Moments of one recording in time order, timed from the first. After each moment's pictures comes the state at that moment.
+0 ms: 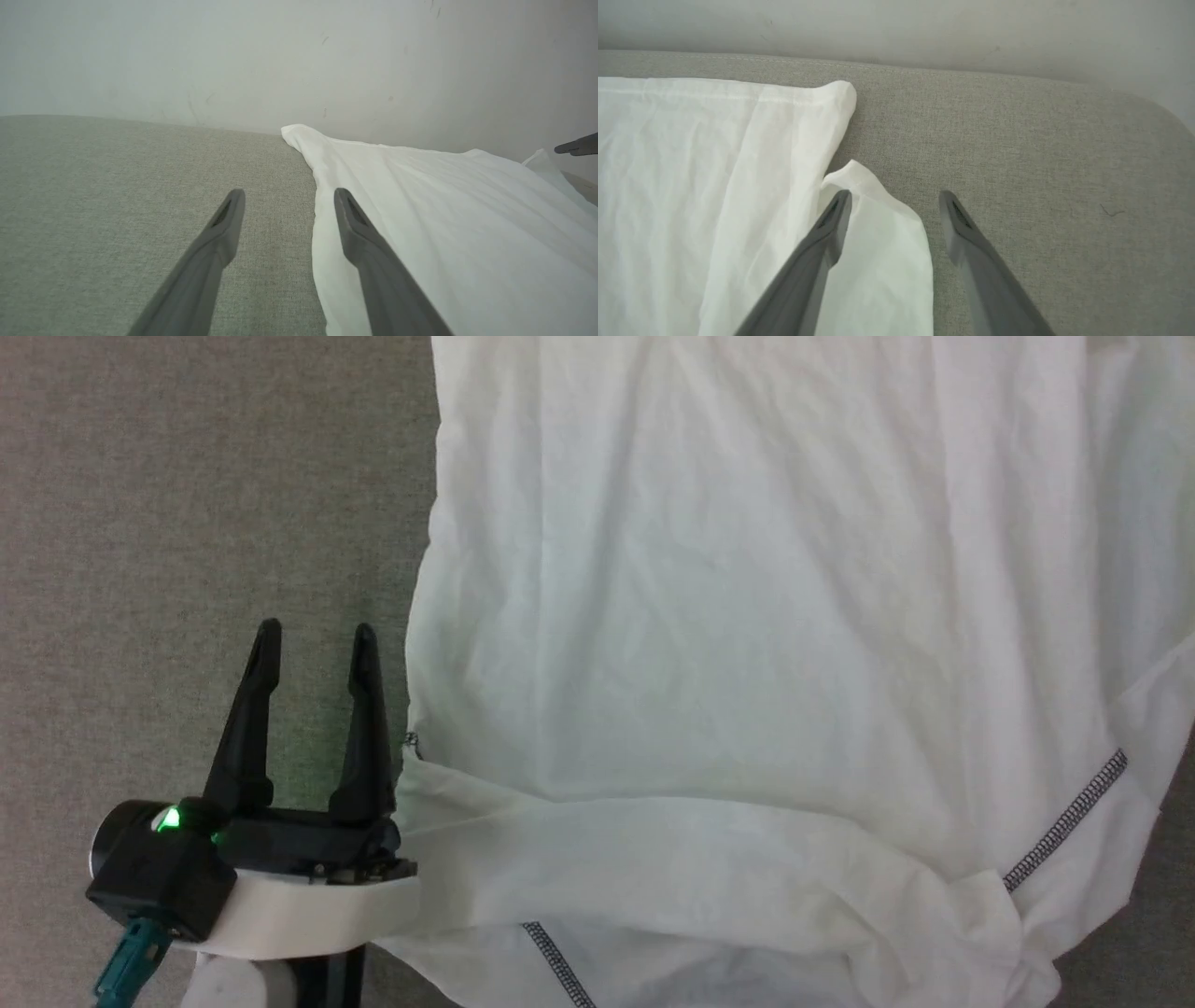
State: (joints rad) left arm -0.04 0.20 -0.14 -0.32 -0.30 0.08 -0.26; right arm -0.95 -0.39 -0.09 0.26 0.38 0.13 0.94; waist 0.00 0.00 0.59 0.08
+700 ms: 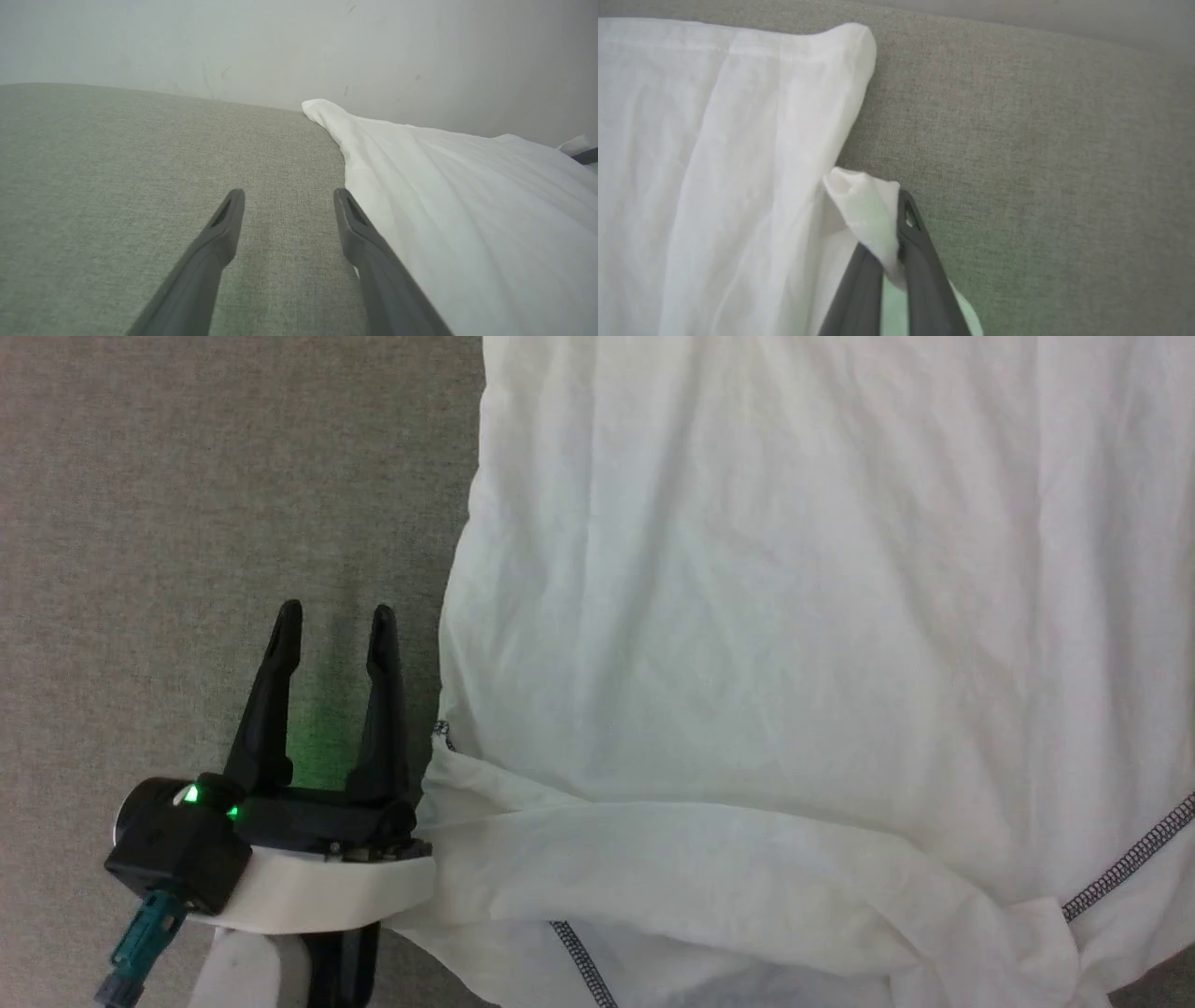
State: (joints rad) left arm -0.09 0.14 -0.13 -0.27 -0.28 0.02 -0.26; right arm -0.95 -0.41 -0.09 0.23 0.34 0.13 1.03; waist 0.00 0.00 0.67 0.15
